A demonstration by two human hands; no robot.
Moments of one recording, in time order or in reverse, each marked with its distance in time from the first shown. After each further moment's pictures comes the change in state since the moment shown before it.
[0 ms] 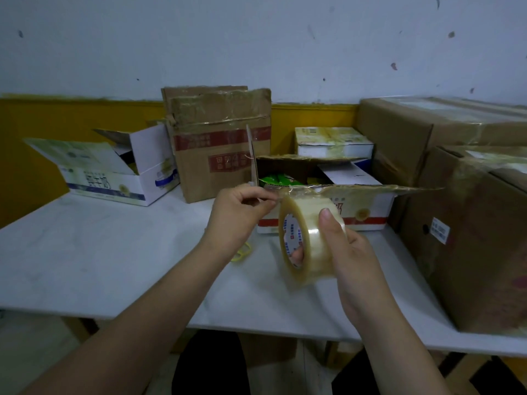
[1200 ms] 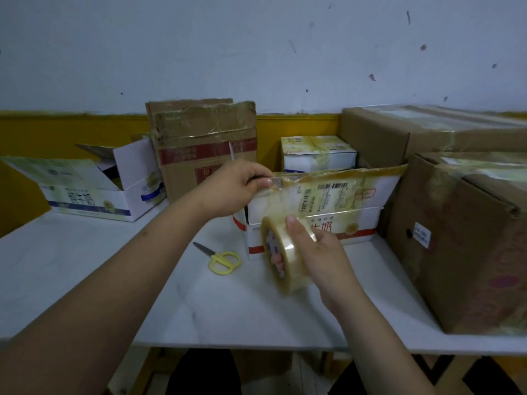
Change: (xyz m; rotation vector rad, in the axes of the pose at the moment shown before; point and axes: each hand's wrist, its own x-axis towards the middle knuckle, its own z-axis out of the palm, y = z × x) left_hand 0.068 0.041 -0.013 0.580 -0.491 0.218; right_hand 0.030 0.008 0.006 -0.243 0.026 0.029
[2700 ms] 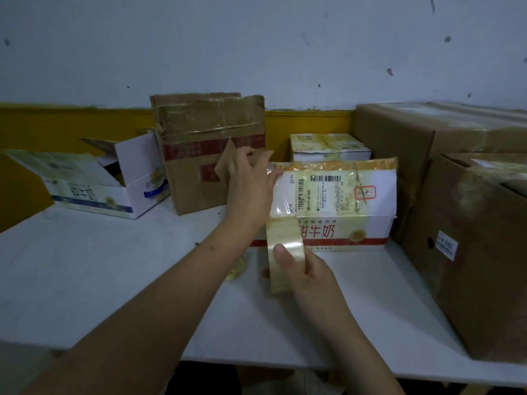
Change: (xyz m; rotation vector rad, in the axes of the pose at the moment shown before) left_hand 0.040 -0.031 0.070 0.200 0.552 -0.203; right_hand 0.008 0.043 0.013 -0.111 -0.119 -0.078
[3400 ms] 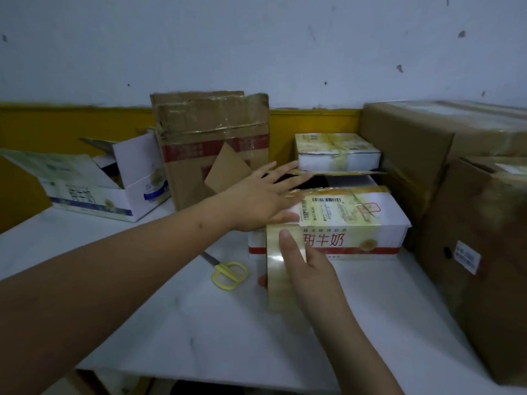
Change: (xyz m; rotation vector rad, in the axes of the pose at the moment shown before) left_hand 0.033 -0.035 -0.008 0.618 -0.646 0.817; right_hand 0.021 -0.018 0.011 0.061 0.049 0.079
